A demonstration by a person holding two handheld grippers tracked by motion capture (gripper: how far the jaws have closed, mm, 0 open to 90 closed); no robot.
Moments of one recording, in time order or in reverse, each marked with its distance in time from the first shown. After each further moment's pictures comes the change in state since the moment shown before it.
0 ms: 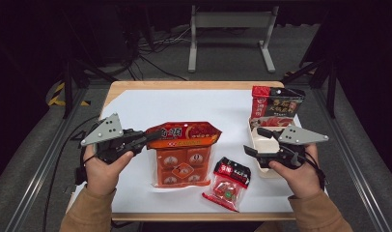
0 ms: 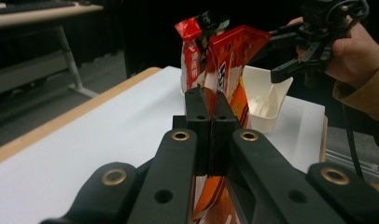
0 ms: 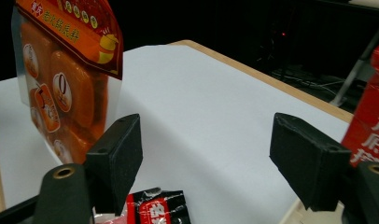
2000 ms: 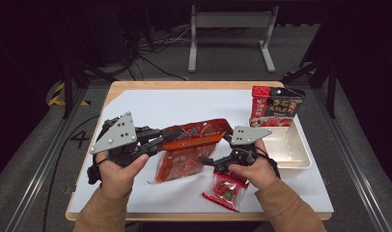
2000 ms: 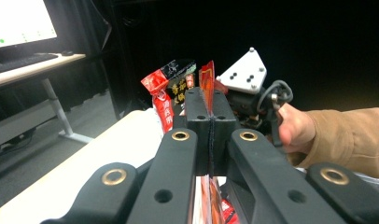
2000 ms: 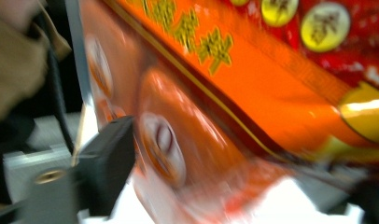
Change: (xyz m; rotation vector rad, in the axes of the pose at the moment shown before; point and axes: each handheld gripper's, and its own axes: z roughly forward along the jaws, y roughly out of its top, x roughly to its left) left arm -0.033 0.034 0.017 -0.108 -0.051 0.109; right arm 0.043 0.010 0.097 -0.091 0.376 -0.086
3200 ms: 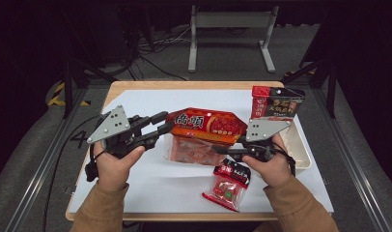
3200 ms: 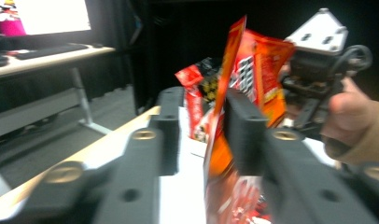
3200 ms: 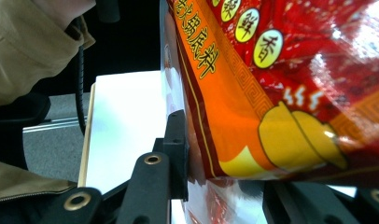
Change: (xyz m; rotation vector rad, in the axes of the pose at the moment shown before) left arm 0.025 -0.017 -0.002 -0.022 0.124 -0.098; right arm -0.001 0.034 -0.046 0.087 0.006 -0.063
